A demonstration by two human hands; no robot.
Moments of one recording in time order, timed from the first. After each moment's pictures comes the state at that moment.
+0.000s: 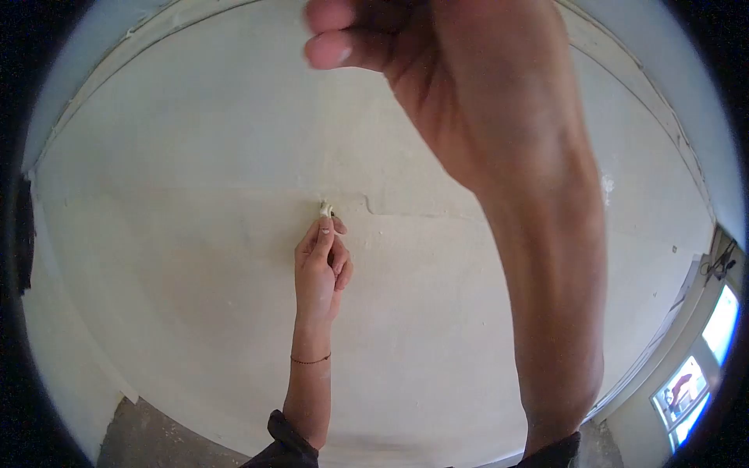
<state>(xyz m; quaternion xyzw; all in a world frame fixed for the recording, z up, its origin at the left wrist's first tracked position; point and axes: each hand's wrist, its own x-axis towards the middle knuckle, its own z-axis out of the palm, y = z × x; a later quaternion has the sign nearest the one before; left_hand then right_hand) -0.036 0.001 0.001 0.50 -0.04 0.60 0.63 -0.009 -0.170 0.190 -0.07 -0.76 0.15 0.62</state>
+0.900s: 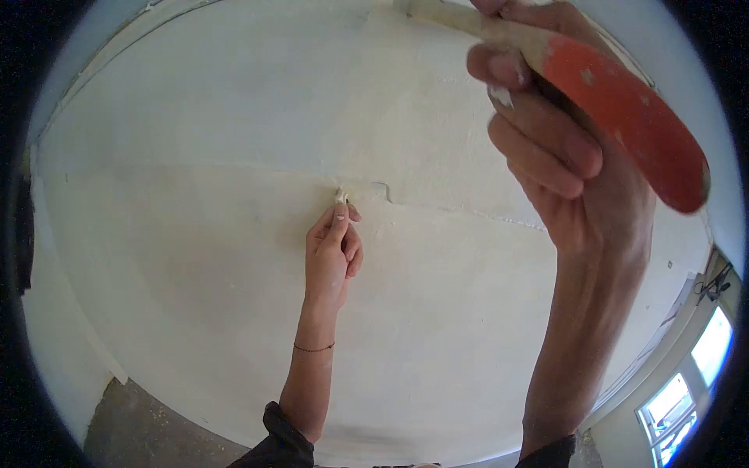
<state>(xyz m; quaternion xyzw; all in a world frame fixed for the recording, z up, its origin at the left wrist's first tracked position) -0.038 0.002 0.003 0.50 -0.03 0.60 0.63 0.065 -0.198 0.191 -0.20 -0.82 0.15 0.51</state>
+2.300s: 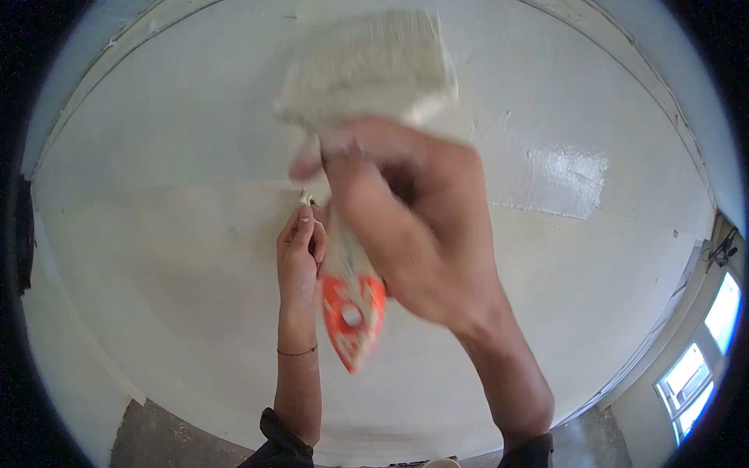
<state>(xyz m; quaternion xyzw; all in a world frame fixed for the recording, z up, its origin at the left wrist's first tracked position) -0.033 0.002 0.004 0.52 0.00 0.63 0.58 0.028 -0.161 0.109 -0.28 -0.75 0.02 0.60</state>
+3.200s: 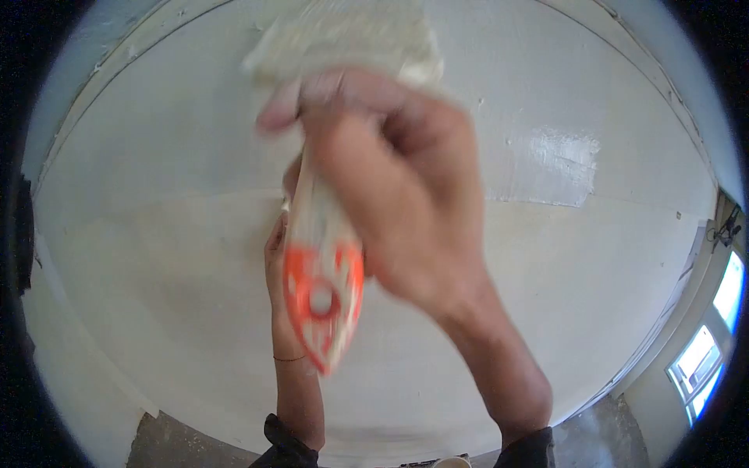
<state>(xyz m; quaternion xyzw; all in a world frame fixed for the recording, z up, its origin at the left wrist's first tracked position) -0.025 0.007 -0.002 0.50 -0.03 0.62 0.60 0.028 -0.152 0.110 -0.17 -0.72 -0.07 0.67</state>
